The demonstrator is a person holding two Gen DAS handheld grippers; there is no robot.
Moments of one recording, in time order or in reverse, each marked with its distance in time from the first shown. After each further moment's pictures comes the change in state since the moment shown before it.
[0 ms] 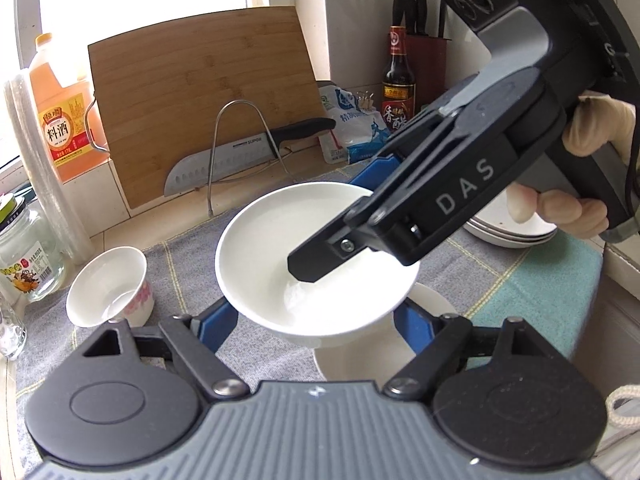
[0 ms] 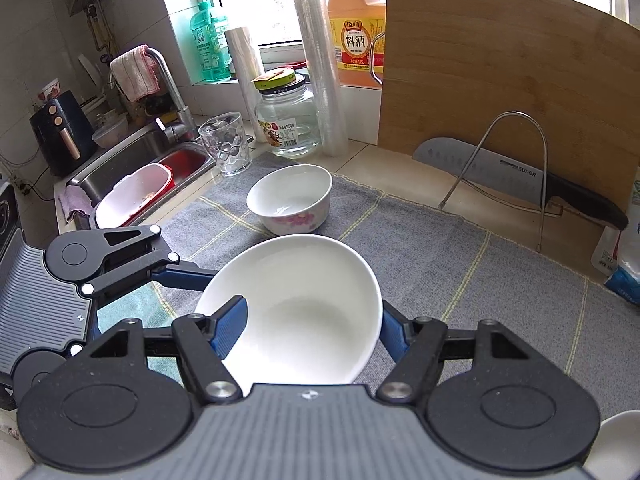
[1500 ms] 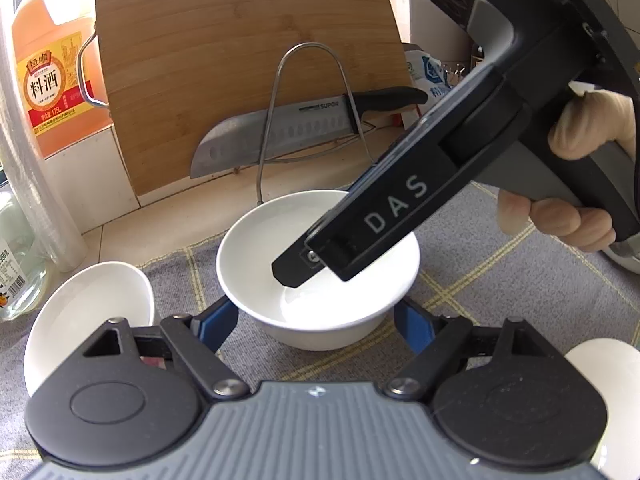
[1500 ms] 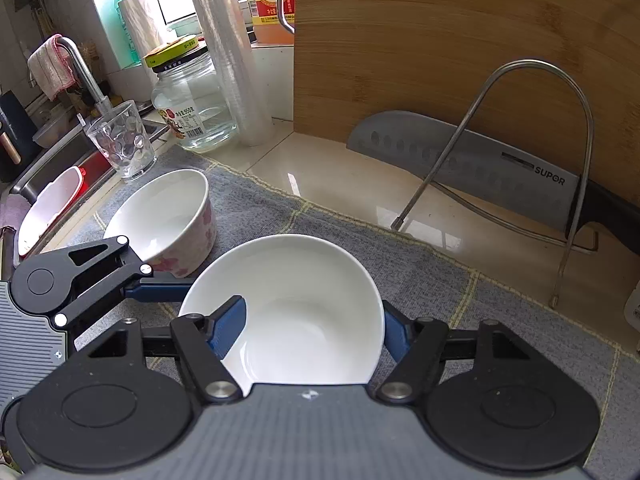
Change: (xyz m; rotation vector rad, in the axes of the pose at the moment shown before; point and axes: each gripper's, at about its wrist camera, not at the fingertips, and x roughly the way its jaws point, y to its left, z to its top) left arm 0.135 0.084 0.013 -0.045 0.022 0.070; right arm 0.138 -0.088 0.059 0.045 0.085 -0.055
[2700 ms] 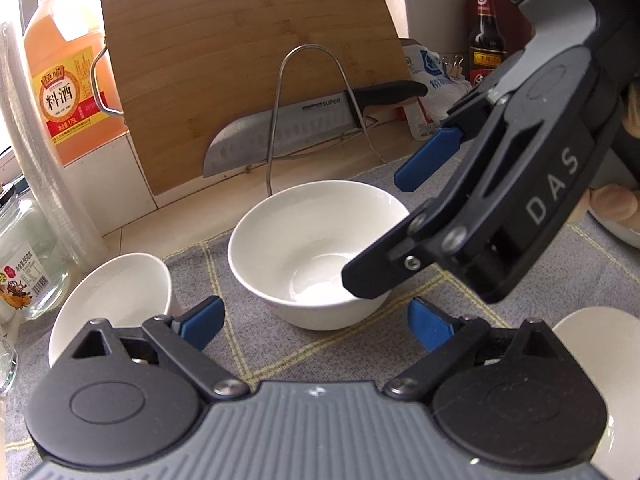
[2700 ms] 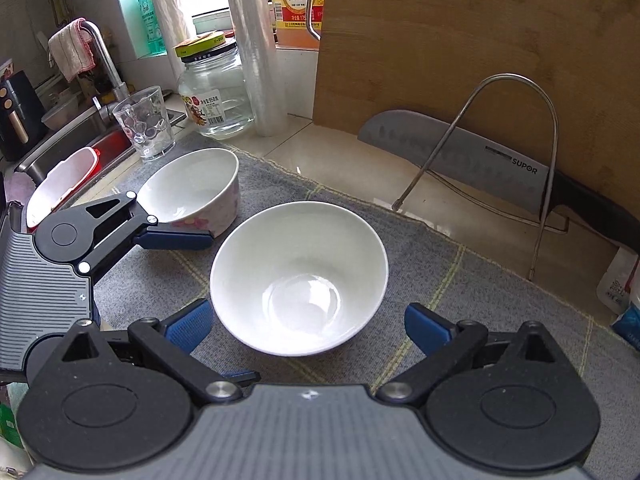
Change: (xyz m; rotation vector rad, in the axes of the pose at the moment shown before) left arm -0.015 -0.009 -0.005 0.034 -0.002 0.062; right arm -0.037 0.017 -0.026 -0.059 -0.013 -0.026
